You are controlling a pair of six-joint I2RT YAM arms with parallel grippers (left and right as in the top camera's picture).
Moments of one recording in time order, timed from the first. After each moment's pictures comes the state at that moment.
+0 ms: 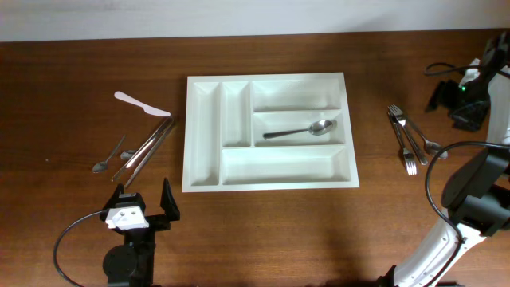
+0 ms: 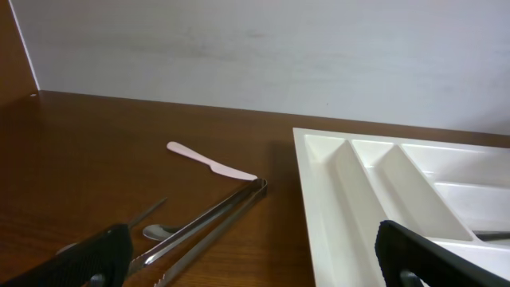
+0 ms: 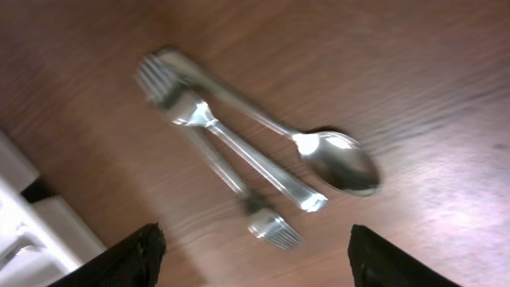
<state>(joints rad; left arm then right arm) 0.03 0.01 0.01 -0.08 -0.03 -0.09 -0.46 2.14 2.01 -1.31 -0.10 0.12</state>
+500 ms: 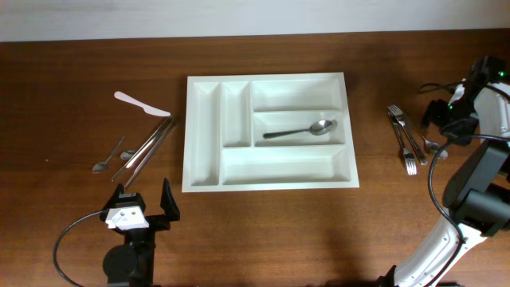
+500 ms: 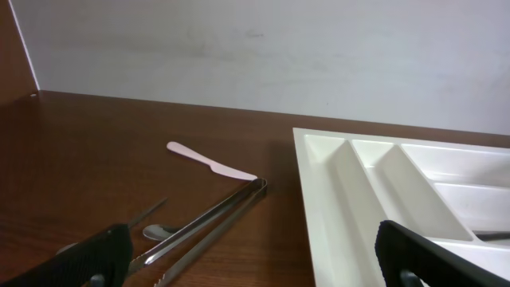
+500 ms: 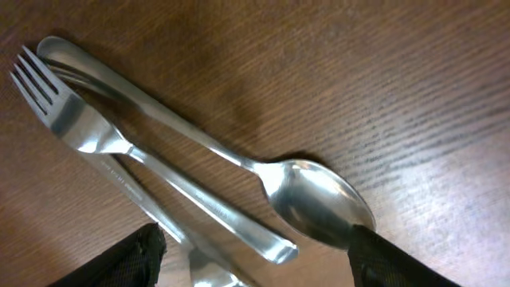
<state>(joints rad) 0.03 0.01 0.01 -0.08 -0.03 -0.09 -0.46 2.15 1.76 -1.07 -0.03 0.08</state>
